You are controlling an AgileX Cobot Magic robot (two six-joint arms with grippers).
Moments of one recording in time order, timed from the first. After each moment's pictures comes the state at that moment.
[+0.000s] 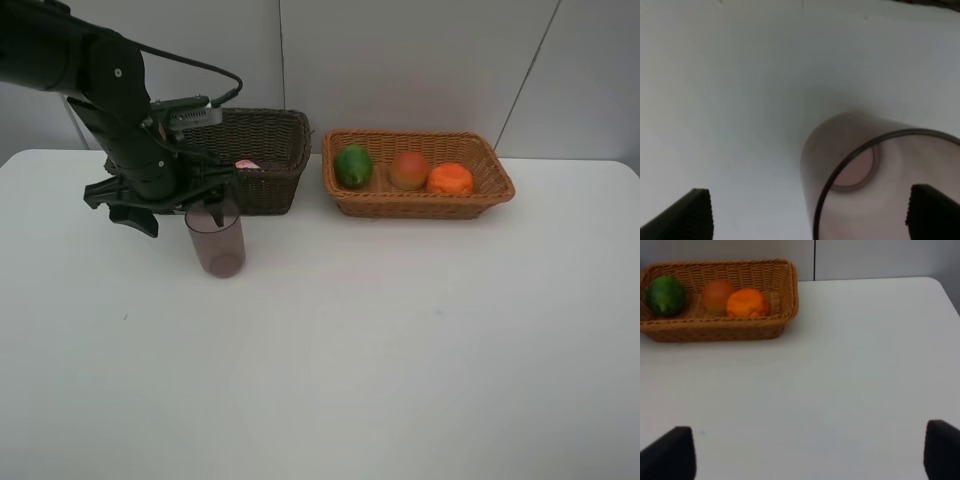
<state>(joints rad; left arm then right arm) -0.40 1.87 -1.14 0.11 0.58 -0.65 -0.06 0.00 -0.52 -0.03 1.06 0.01</state>
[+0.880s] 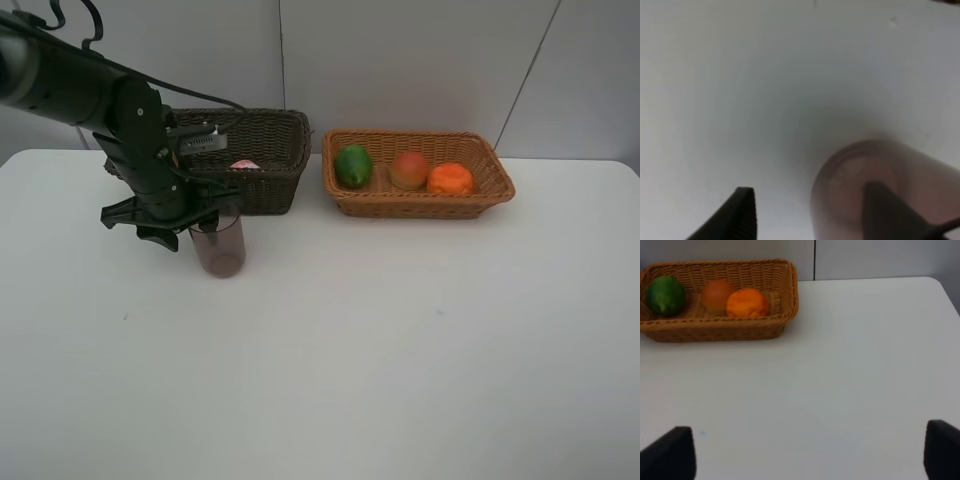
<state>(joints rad) -0.38 1.98 -1.14 0.11 0.49 -0.66 -0.06 0.00 -0.52 -0.03 1.06 0.01</state>
